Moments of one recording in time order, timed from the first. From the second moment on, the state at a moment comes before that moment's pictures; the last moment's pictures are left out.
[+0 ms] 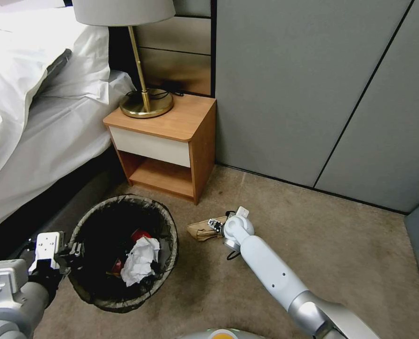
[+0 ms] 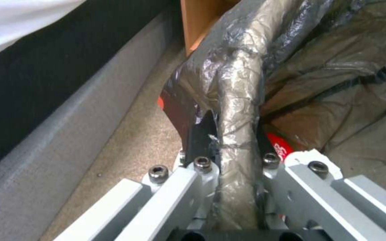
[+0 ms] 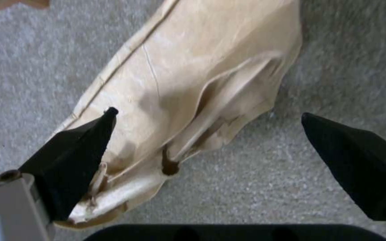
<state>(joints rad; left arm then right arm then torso) 1.87 -1.36 -1.06 -2.50 -0.44 0.74 0.05 -0.70 1.53 -0.09 0.98 1.32 -0.36 0.69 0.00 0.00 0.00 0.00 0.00</state>
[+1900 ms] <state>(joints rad) 1.87 -1.35 -1.05 -2.50 -0.44 0.74 0.05 -0.75 1.43 -0.11 1.17 1.11 -0.31 0.60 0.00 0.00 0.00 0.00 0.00</state>
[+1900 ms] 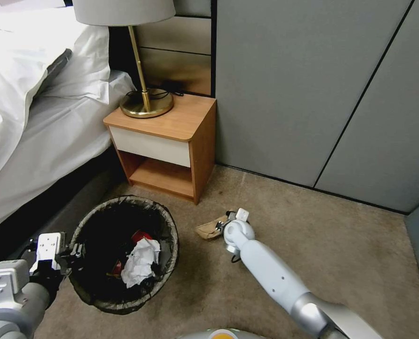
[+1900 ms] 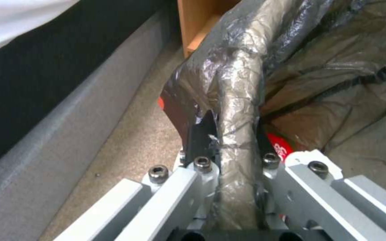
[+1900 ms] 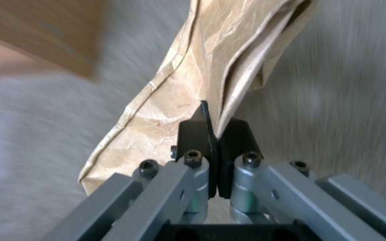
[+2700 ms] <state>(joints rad) 1.87 -1.33 -1.05 -2.50 -0.46 0.74 0.05 -0.77 1.03 -0.04 2.13 1.06 -0.51 0.47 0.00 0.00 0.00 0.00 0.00</state>
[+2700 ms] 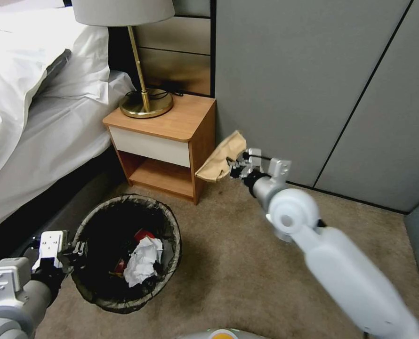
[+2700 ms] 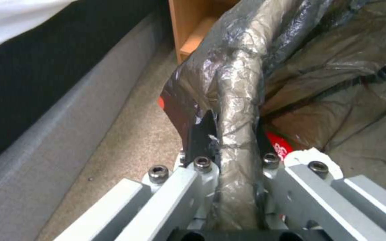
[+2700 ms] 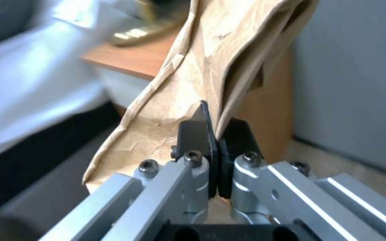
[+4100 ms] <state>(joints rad) 1.87 -1.32 -1.03 -2.50 -0.46 0.74 0.05 -0.58 1.04 -0.50 2.22 0.85 -0.63 0.17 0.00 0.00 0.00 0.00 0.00</state>
